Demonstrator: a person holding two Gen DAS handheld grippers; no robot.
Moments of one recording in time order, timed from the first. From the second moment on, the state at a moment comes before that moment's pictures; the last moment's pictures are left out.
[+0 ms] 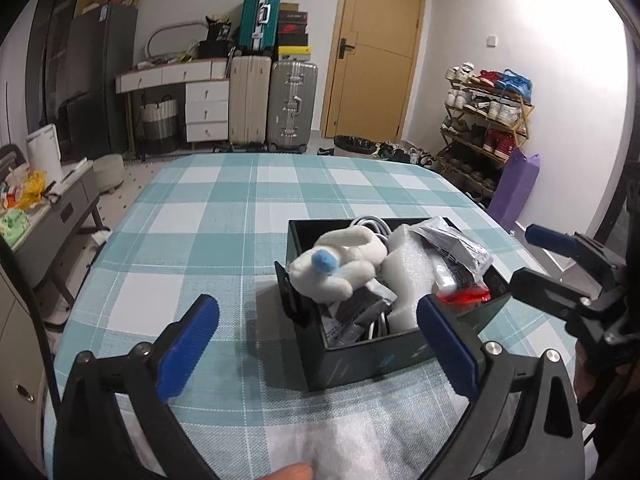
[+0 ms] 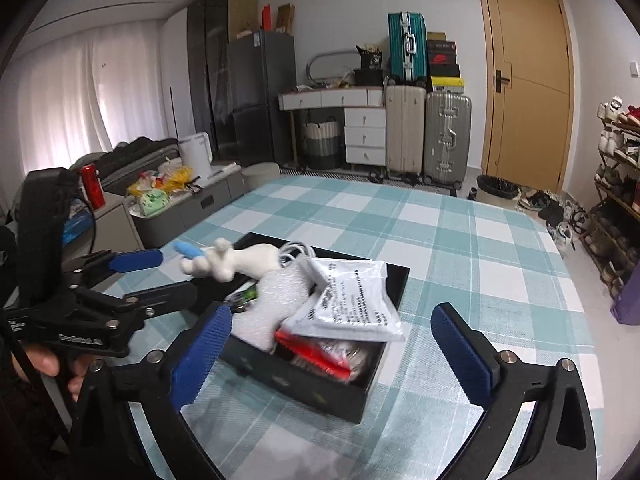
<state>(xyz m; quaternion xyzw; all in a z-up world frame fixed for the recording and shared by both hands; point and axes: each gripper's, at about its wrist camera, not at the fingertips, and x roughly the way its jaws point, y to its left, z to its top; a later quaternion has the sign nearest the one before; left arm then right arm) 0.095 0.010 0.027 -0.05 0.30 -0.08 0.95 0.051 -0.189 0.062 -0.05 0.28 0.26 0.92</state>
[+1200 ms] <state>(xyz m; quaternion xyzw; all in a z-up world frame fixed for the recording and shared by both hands) 0.070 -0.003 0.020 -0.03 0.23 -0.07 0.97 0.012 -0.203 0.047 -0.03 0.21 0.26 0.94</state>
